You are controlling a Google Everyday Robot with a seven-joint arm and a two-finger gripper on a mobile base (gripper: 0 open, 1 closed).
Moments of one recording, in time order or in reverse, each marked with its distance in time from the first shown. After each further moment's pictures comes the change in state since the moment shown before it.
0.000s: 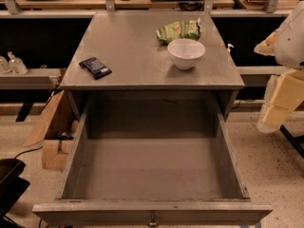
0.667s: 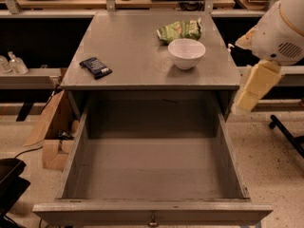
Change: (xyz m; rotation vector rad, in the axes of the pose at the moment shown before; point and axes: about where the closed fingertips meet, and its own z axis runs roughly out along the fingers) arm -0.030 -0.036 0.028 0.014 -0.115 0.008
